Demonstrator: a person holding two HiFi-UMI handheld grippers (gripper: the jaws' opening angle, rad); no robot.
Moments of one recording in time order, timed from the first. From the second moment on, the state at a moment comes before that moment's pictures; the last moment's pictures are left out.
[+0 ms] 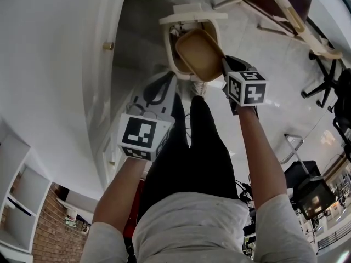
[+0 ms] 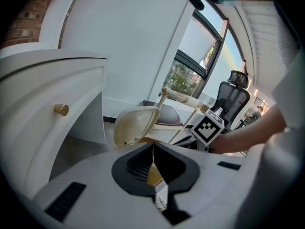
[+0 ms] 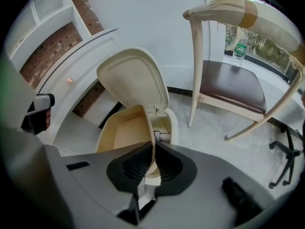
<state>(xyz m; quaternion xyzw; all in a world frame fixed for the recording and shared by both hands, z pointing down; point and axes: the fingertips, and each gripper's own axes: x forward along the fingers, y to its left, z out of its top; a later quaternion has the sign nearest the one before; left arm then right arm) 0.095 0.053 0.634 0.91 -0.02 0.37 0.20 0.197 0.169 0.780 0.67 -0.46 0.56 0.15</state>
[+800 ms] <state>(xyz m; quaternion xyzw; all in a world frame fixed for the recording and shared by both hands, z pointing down) 0.072 0.057 0.669 0.90 -0.02 0.39 0.22 0.194 0.172 0.835 0.68 -0.41 0.59 0.15</state>
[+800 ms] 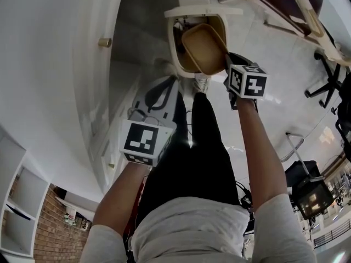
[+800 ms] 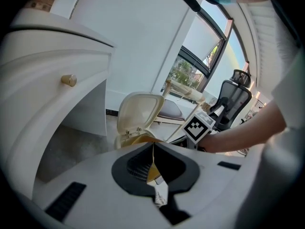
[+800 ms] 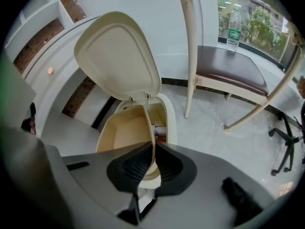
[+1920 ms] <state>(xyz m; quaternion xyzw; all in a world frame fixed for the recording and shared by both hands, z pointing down) 0.063 0.054 0.690 0.89 -0.02 0.40 0.23 0.179 0.156 0.858 0.67 -0.42 0.60 0.10</state>
